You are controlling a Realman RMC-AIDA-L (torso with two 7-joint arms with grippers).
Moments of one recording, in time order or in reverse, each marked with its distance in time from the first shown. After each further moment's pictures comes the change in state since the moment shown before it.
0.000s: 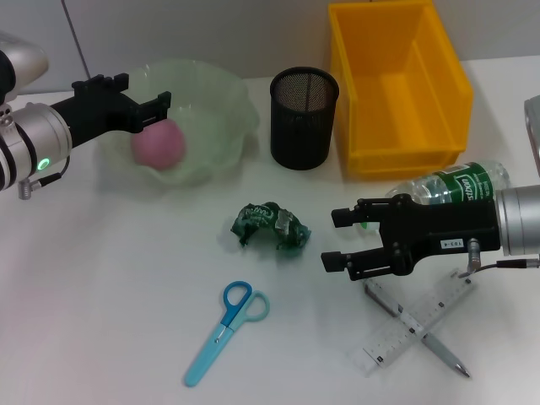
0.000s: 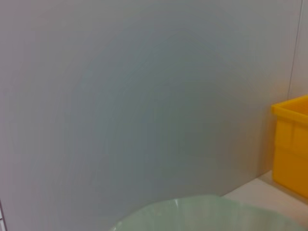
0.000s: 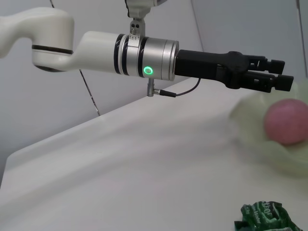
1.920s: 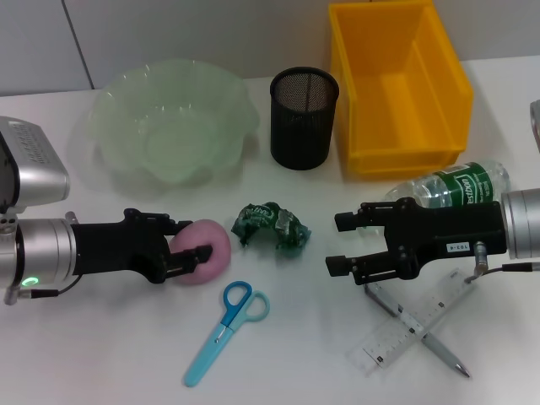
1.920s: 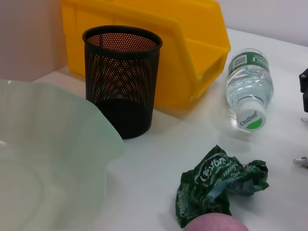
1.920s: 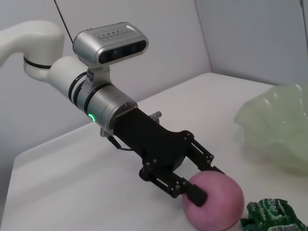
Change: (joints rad) left arm 0.169 0.012 0.093 0.168 0.402 0.494 -0.194; right arm -0.004 -0.008 0.007 0.005 -0.005 -0.025 0.003
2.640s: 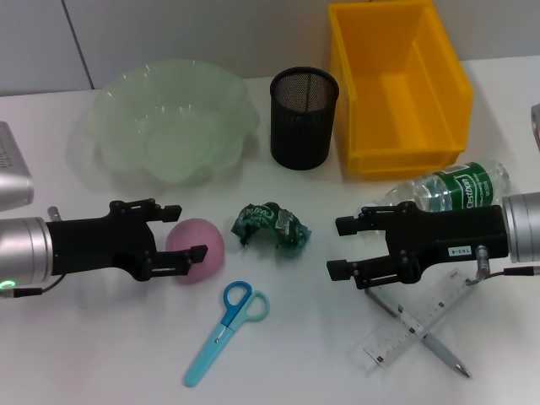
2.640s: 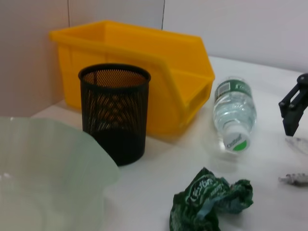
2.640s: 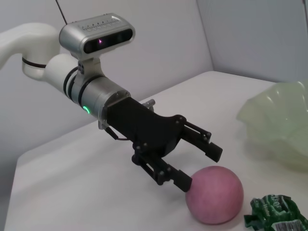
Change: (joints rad) left arm 0.027 0.007 -0.112 0.015 -0.012 0.115 0.113; right arm -0.006 0.000 -0.003 0.000 0.000 -0.008 0.005
